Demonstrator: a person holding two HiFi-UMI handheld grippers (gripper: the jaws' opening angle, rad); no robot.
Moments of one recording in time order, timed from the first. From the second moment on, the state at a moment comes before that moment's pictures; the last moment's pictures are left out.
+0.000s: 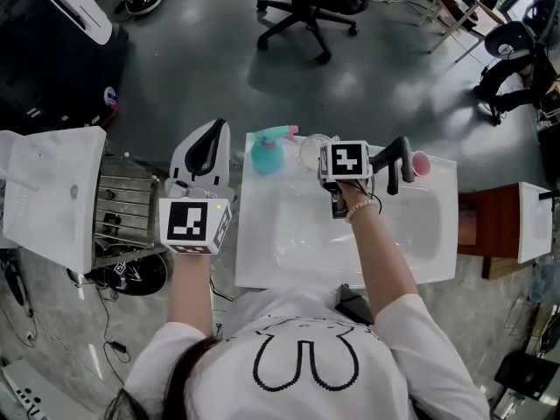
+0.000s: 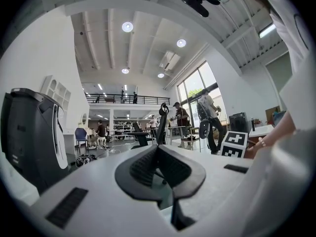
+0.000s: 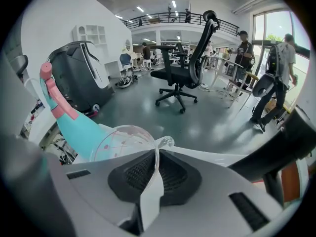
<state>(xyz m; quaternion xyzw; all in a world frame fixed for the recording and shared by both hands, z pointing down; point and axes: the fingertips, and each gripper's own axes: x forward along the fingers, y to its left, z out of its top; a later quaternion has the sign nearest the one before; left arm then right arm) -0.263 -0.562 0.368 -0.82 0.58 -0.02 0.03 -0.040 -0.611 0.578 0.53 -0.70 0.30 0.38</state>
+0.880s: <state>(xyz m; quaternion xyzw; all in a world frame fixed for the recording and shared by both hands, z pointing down) -0.254 -0.543 0.362 -0.81 0.58 -0.02 0.04 -0.050 -0.601 0.560 0.52 -0.74 0.31 0.30</state>
